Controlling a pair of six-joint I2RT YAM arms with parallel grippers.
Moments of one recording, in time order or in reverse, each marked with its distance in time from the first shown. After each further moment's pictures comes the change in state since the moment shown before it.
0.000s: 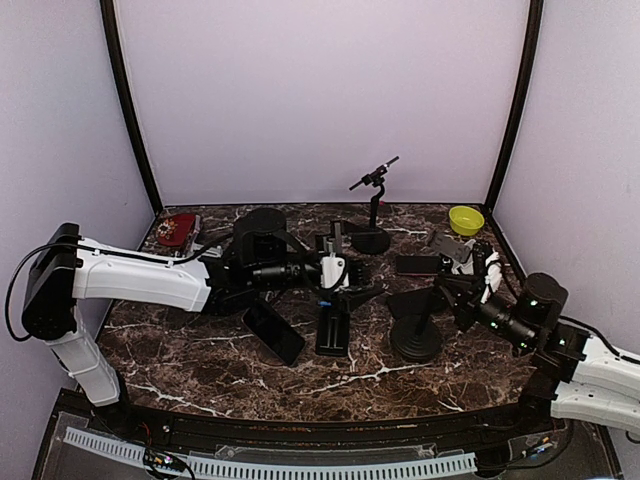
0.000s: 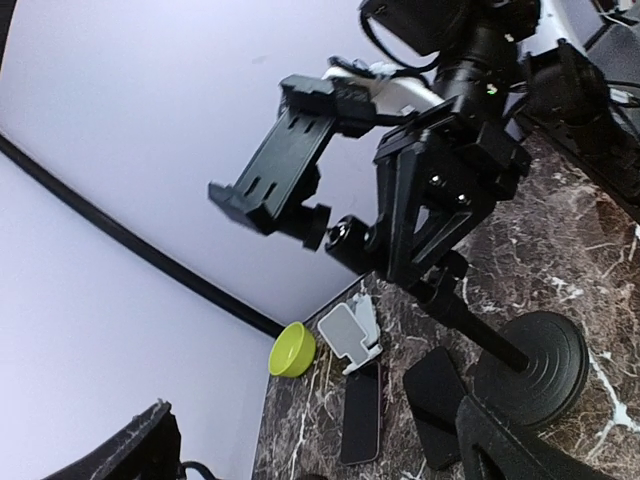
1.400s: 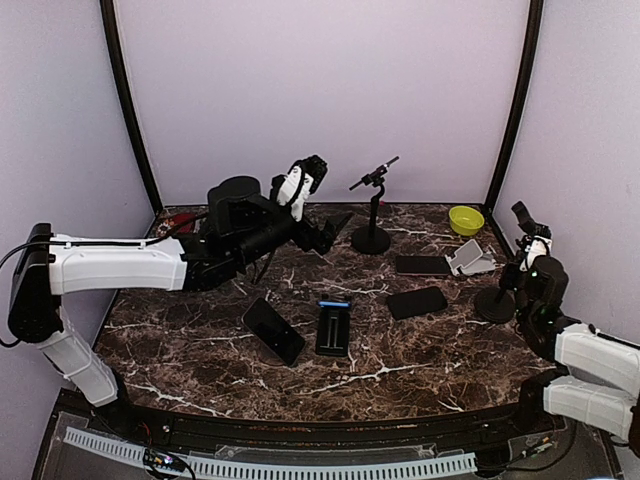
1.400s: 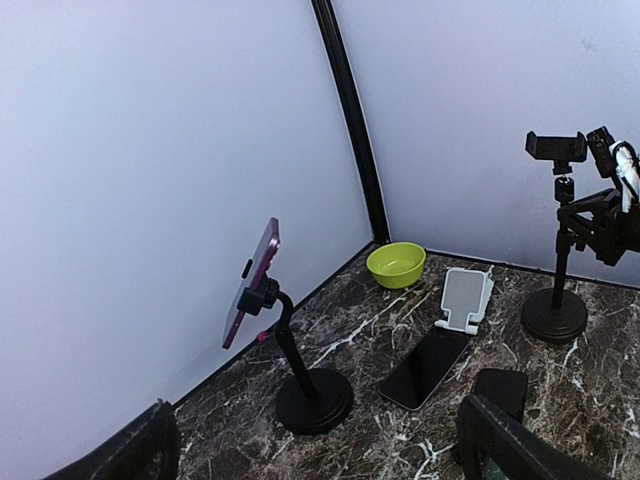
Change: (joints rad) left arm 0.090 -0.077 0.067 -0.104 -0.502 -0.670; right arm -0.546 0.265 -0.030 0.266 0.527 -0.013
